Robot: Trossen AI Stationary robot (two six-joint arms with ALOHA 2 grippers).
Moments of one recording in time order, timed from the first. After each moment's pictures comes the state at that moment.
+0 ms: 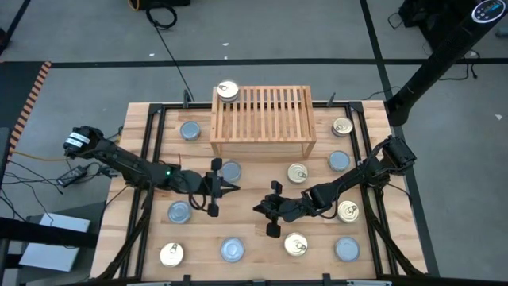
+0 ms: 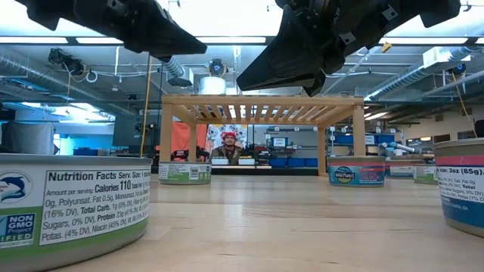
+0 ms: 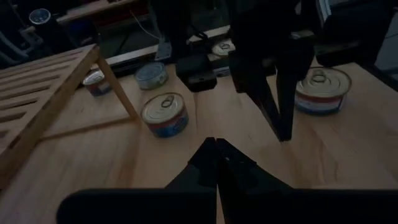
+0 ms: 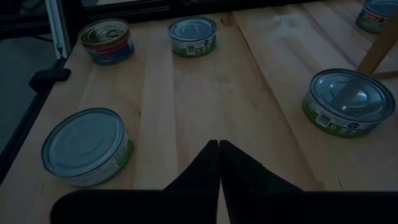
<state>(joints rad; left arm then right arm) -0.32 1.26 0.60 0.34 -0.33 0.13 0.41 1.78 0.97 0.26 0.41 0.36</state>
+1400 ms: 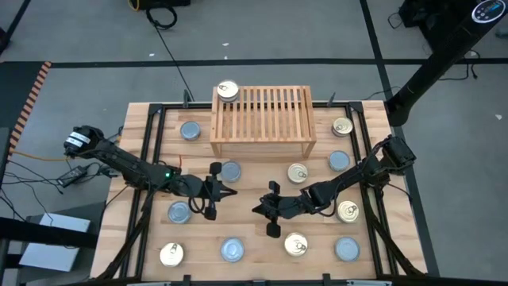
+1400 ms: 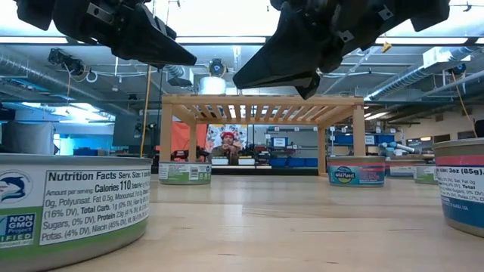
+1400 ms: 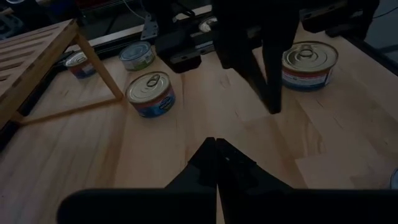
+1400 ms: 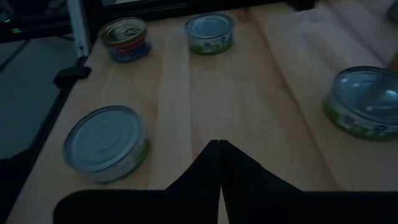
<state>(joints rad) -0.35 1.26 0.59 0.26 -0.33 0.10 0.40 1.78 0.97 0.28 0.31 0.36</state>
